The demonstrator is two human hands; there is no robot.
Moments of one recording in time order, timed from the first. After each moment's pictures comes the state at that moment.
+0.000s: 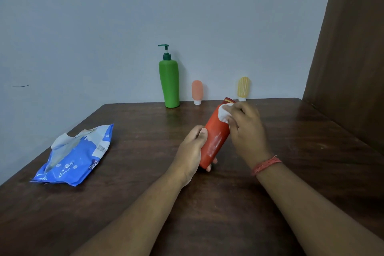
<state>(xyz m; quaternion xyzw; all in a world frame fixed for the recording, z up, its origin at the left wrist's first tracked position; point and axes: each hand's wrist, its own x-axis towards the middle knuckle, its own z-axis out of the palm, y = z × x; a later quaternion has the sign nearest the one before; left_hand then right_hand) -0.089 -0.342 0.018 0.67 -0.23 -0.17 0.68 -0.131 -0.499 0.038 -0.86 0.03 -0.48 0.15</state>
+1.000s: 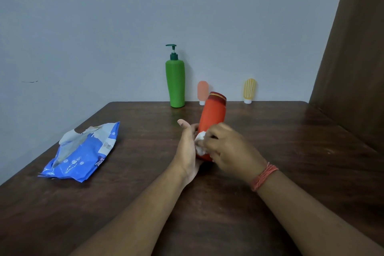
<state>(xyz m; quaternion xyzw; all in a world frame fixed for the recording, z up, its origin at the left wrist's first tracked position) -0.076 -0.343 0.021 0.54 -0.14 -0.21 0.80 -0.139 -0.465 0.032 -0.91 -0.23 -0.34 0.07</state>
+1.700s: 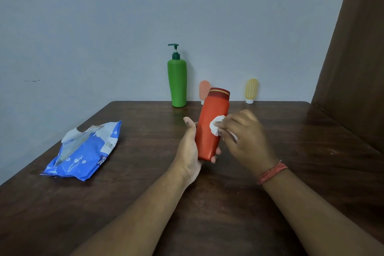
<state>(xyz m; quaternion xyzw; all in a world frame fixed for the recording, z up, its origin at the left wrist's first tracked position) -0.080 -0.337 0.020 0.56 -0.15 -0.21 0.79 -0.142 -0.484 0.040 -0.88 -0.12 -0.44 0.10</state>
